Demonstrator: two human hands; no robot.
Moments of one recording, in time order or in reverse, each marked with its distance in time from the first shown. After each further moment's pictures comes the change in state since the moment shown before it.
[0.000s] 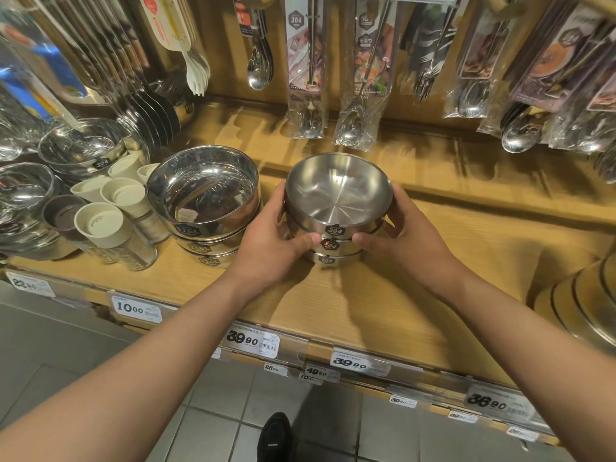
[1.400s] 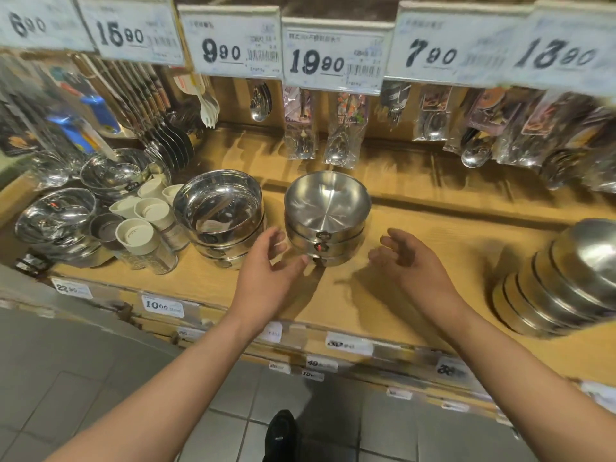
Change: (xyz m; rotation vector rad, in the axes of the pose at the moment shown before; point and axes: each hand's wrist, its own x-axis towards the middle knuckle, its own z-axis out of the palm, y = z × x) left_hand -0.071 0.048 0.012 0.084 0.211 -0.213; right_hand -0.082 -0.058 -0.004 0.070 0.180 0.364
